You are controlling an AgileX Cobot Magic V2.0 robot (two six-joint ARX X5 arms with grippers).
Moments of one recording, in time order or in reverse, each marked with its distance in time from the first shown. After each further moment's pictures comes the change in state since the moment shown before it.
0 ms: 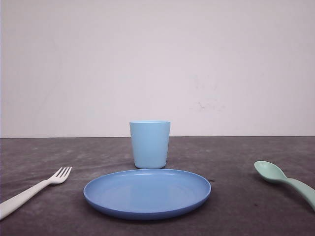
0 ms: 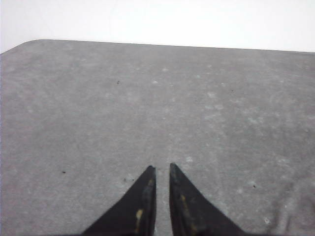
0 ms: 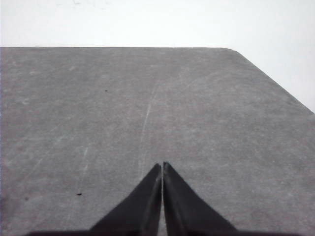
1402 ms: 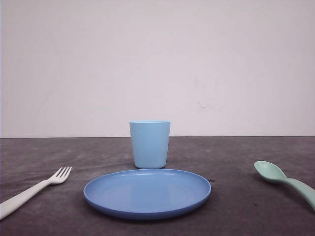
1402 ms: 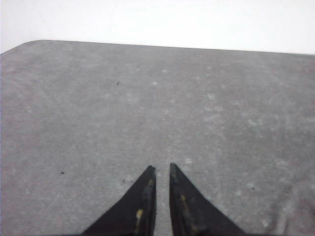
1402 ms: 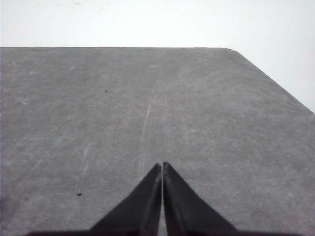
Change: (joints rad) left arm 0.000 0.000 -0.004 0.014 0.000 -0.034; right arm 0.000 0.000 0.000 0.003 -0.005 0.019
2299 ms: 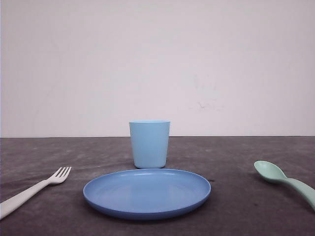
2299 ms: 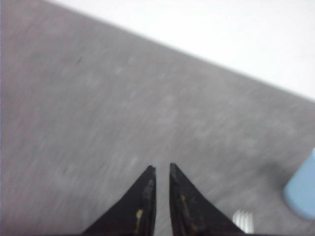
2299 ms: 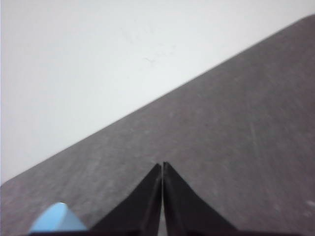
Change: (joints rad) left arm 0.000 0.182 0.263 -0.053 0.140 -0.267; right arm 0.000 0.156 0.261 -0.001 -0.257 0.532
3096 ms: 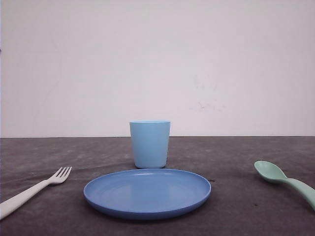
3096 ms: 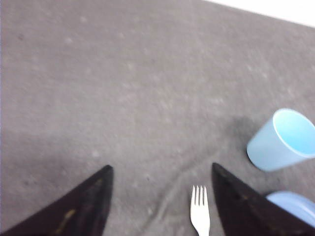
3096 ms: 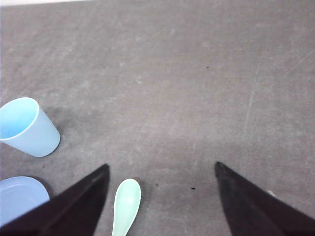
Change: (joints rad) left arm -0.119 0.553 0.392 -0.262 0.072 0.111; right arm 0.158 0.547 0.498 -0.431 0.057 -0.443
